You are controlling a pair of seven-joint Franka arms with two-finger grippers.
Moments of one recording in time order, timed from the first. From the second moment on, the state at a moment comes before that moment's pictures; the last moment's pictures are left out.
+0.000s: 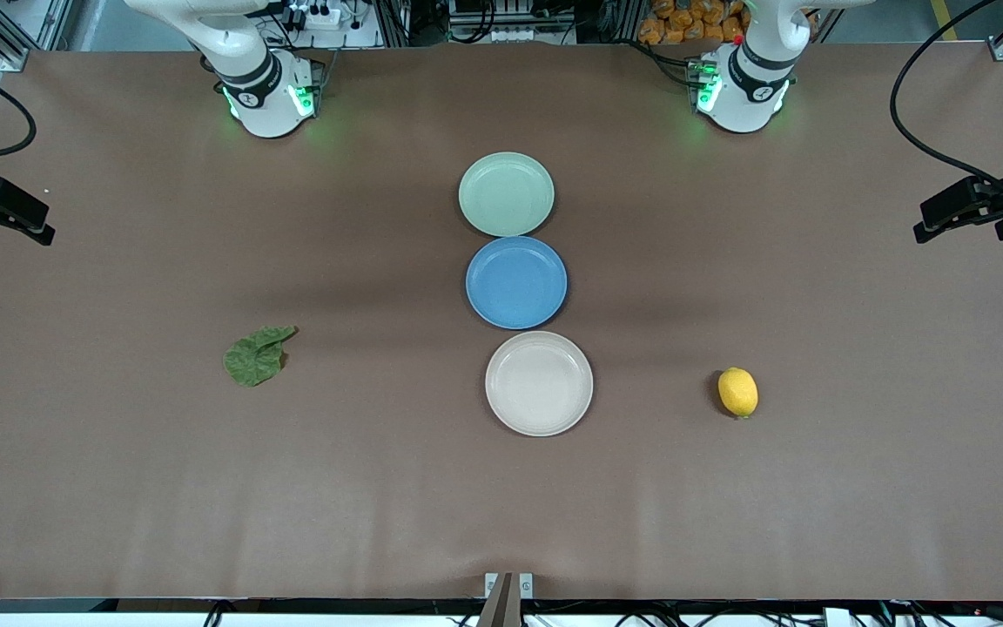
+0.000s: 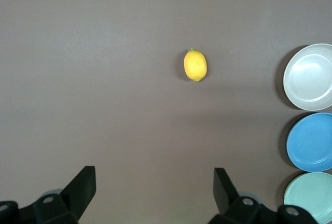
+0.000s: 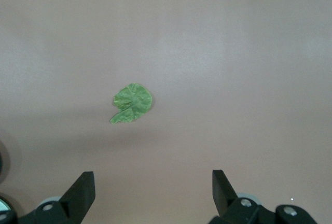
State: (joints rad) left arm -0.05 0.09 0.02 -1.39 -0.02 1.46 -0.06; right arm 0.03 0.04 -0.05 -1.44 -0.06 1.51 0.03
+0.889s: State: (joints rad) left arm -0.06 0.12 0.02 -1.40 0.00 1.52 -0.06; right arm 0.03 0.04 -0.05 -1.44 -0.06 1.51 0.03
